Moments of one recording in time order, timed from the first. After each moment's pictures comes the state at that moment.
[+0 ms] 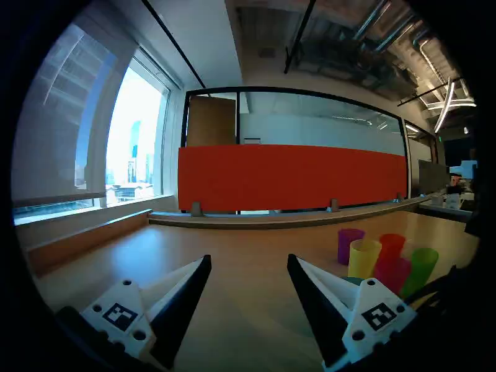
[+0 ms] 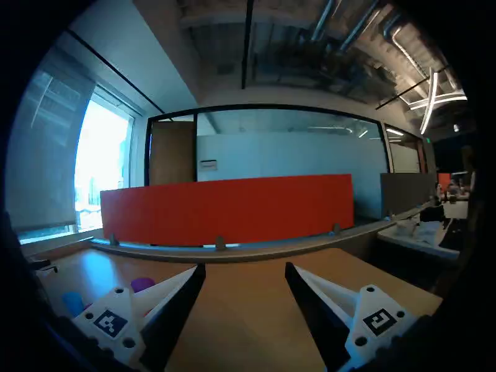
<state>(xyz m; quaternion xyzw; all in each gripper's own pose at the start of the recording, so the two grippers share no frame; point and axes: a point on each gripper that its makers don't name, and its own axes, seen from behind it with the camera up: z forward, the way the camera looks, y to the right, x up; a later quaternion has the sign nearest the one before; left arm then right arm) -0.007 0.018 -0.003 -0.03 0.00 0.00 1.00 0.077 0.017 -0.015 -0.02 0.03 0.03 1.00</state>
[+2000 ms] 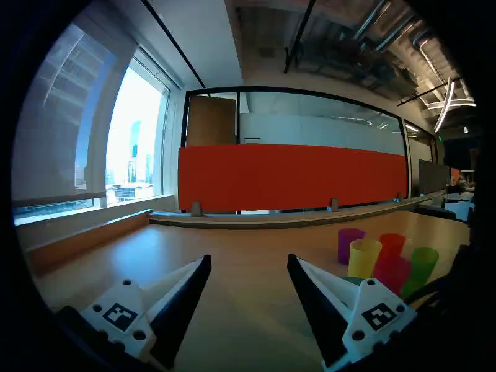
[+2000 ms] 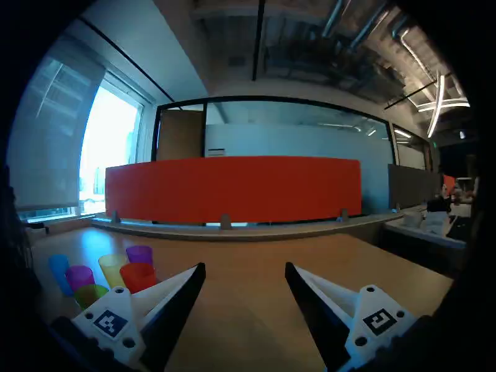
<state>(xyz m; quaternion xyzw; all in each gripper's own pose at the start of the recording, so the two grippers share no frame) -0.007 0.018 -0.003 -0.03 0.00 0.00 1.00 -0.012 0.003 0.003 0.00 0.01 0.01 1.00</state>
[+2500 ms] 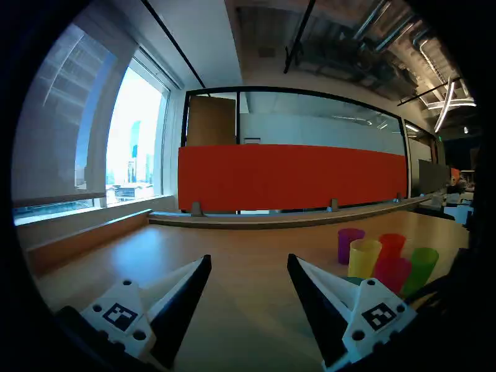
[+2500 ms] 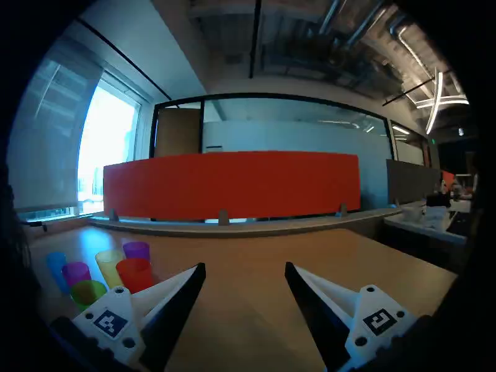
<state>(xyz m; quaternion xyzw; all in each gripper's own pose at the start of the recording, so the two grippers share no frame) -0.007 0.018 -0.003 -0.03 0.00 0.00 1.00 -0.020 0.005 0.004 0.00 0.01 0.01 1.00</state>
